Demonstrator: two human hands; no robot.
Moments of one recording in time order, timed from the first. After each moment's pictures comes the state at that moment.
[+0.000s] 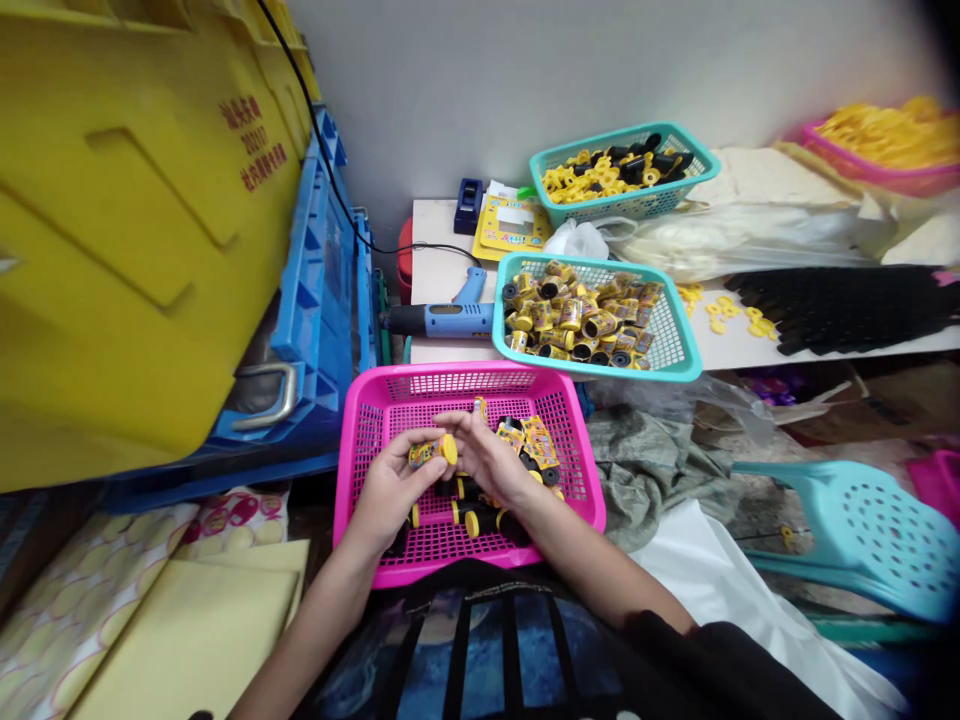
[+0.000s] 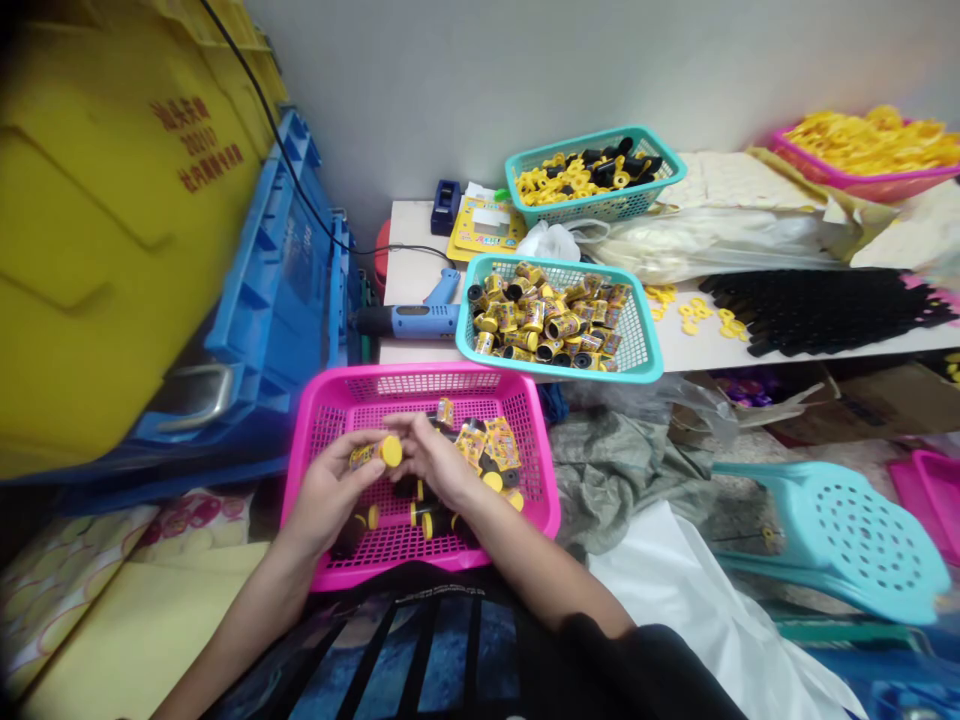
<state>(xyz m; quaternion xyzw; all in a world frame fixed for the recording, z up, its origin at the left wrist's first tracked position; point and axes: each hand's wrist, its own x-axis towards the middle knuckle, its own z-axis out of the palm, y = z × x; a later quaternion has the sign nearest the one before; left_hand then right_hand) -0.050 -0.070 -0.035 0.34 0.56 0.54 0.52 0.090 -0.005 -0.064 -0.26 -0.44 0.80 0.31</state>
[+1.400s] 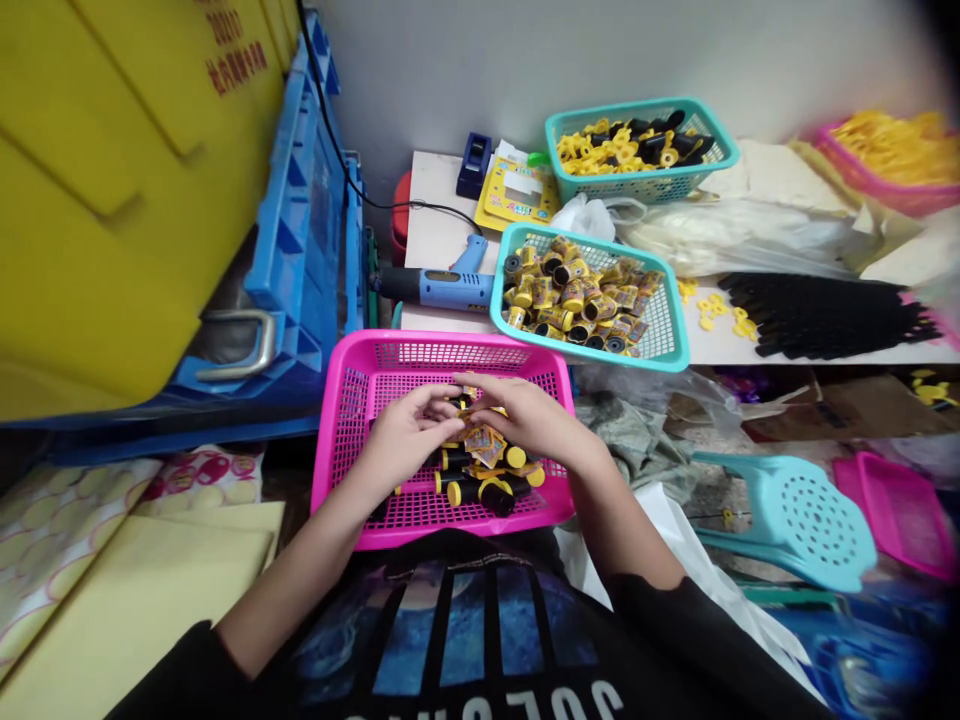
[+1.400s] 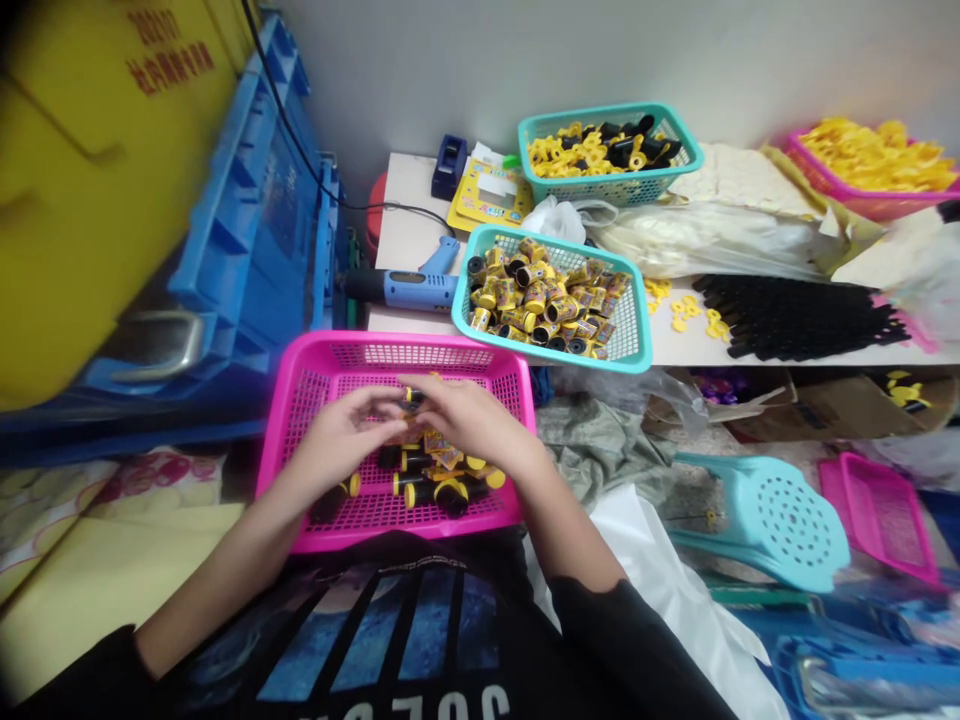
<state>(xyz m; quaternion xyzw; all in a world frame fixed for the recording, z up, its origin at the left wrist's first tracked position) -0.034 -0.045 -0.021 0.41 0.60 0.46 0.51 0.147 0.036 -0.009 -0.29 -0.87 0.37 0.13</state>
